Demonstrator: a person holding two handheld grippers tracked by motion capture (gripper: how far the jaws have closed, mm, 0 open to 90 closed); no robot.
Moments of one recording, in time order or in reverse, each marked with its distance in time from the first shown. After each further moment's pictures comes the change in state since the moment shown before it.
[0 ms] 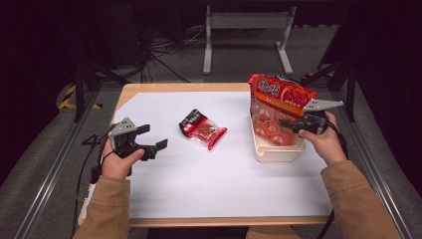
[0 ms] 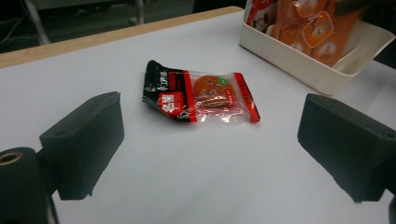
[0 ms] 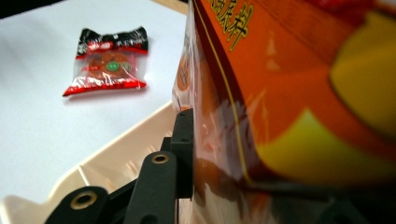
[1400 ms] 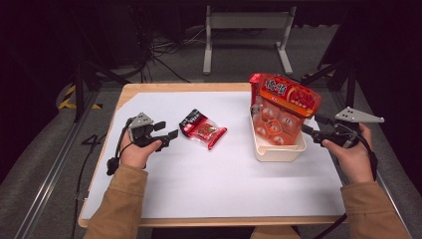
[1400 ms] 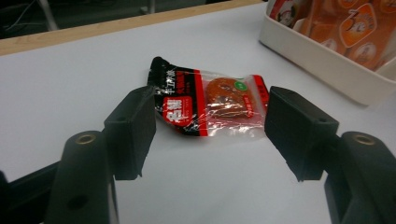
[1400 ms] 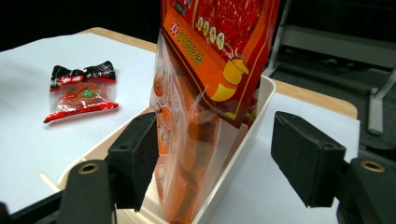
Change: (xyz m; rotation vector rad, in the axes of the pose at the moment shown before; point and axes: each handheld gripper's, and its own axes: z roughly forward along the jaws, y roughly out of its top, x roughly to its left) left arm 0.002 0.005 0.050 0.042 0.057 -0.044; right arm 0.017 -0.019 -0.075 -0.148 -0.208 0.073
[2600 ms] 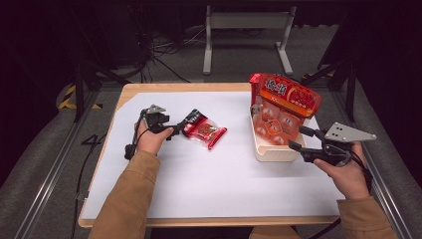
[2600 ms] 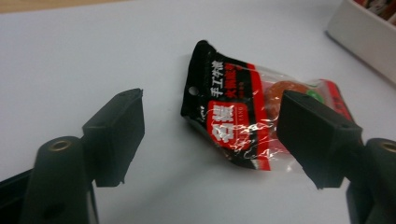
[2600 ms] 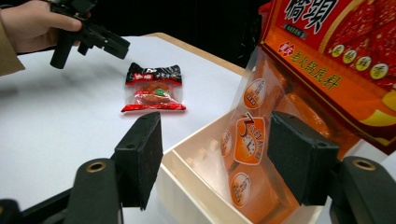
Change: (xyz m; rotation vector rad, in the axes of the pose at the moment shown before) left arm 0.032 0.002 0.069 0.111 0.100 -0.122; right arm 0.056 -0.005 -0.011 -0.057 0.174 -0.141
